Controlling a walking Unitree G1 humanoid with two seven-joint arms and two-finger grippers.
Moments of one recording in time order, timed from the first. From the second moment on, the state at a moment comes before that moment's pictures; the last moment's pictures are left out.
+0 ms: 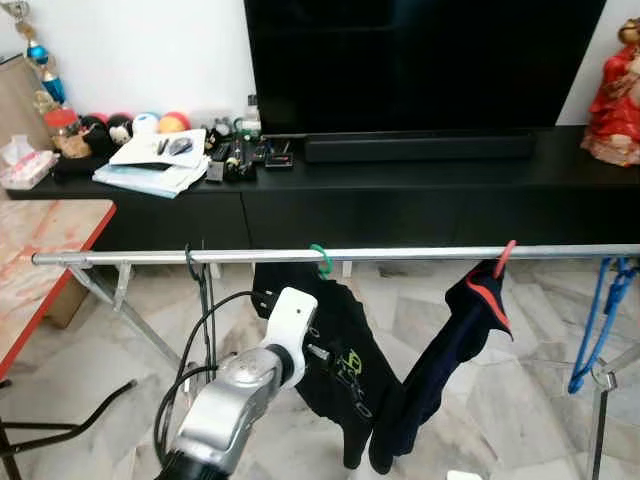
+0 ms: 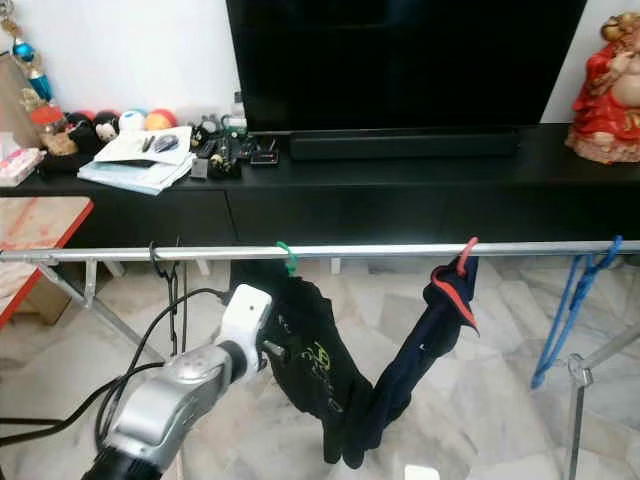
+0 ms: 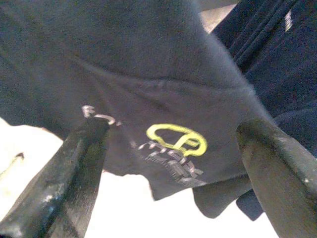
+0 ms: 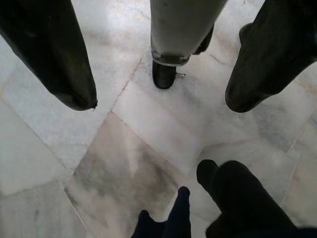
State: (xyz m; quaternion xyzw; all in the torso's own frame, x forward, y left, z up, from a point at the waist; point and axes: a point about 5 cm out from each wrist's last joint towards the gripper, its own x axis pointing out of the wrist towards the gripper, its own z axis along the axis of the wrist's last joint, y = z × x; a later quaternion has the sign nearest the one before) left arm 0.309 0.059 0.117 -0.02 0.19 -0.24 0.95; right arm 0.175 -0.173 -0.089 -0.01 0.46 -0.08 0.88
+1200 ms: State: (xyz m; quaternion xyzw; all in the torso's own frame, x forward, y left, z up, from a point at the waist) left arm 0.354 0.118 0.121 0.03 0.23 -0.03 0.97; right arm 0.172 -0.208 -0.086 -0.02 0.46 -0.10 0.88
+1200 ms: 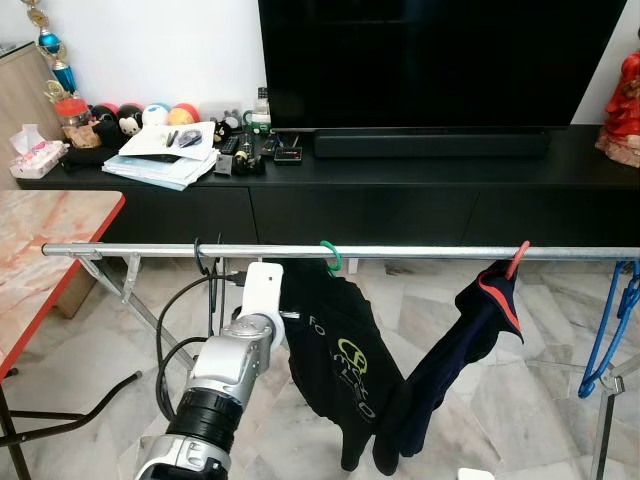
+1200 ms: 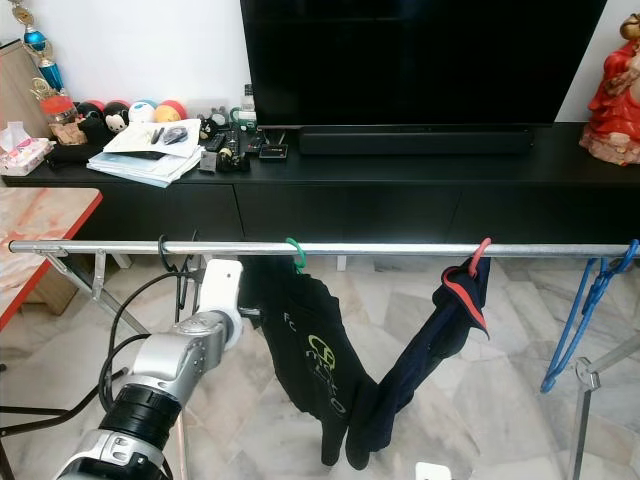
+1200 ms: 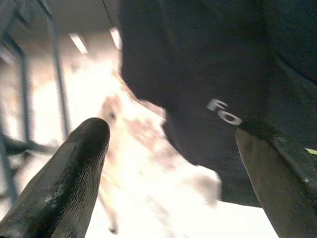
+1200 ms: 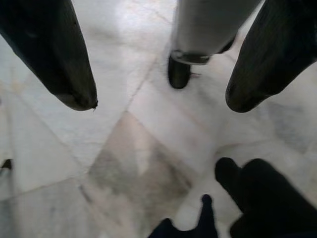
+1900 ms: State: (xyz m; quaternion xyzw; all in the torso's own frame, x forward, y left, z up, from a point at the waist) left arm 0.289 0.156 0.064 0.07 0.19 -0.16 0.97; right arm 0.238 -0.232 0.001 0.01 0.12 -0.09 0.99
